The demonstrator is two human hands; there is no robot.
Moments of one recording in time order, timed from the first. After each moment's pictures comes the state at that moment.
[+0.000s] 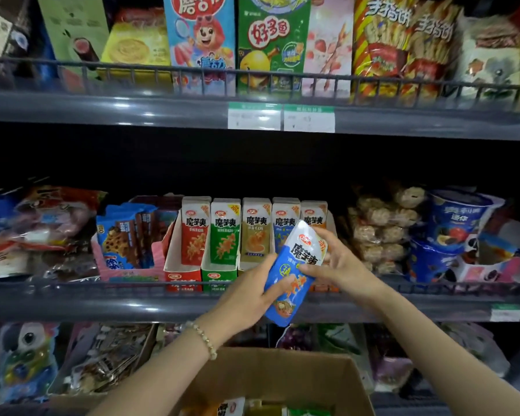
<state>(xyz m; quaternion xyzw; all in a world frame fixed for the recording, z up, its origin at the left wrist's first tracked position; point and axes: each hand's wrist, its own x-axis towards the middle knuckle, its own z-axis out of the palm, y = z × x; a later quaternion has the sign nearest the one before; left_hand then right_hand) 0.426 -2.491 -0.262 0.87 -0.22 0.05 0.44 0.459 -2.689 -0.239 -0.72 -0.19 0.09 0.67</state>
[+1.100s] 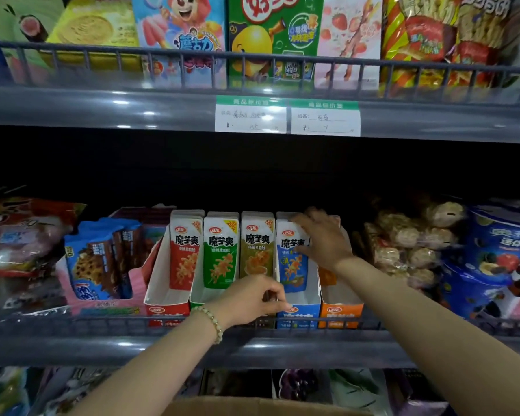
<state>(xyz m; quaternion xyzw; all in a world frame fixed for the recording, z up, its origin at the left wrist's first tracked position) 0.537 -2.483 -0.282 0.93 -0.26 -0.03 0.28 0.624 -2.669 -0.246 -0.95 -0.21 -0.20 0.13</state>
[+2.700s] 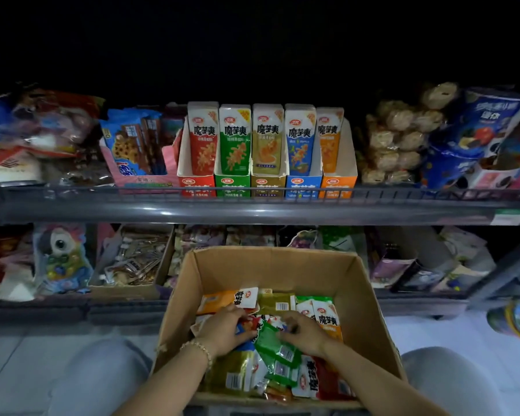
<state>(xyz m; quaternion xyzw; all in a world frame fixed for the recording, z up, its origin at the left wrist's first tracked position) 0.326 -2.430 -0.497 0.96 -0.08 -0.20 0.20 0.338 -2.647 -0.516 -0.88 -0.03 0.31 0.36</state>
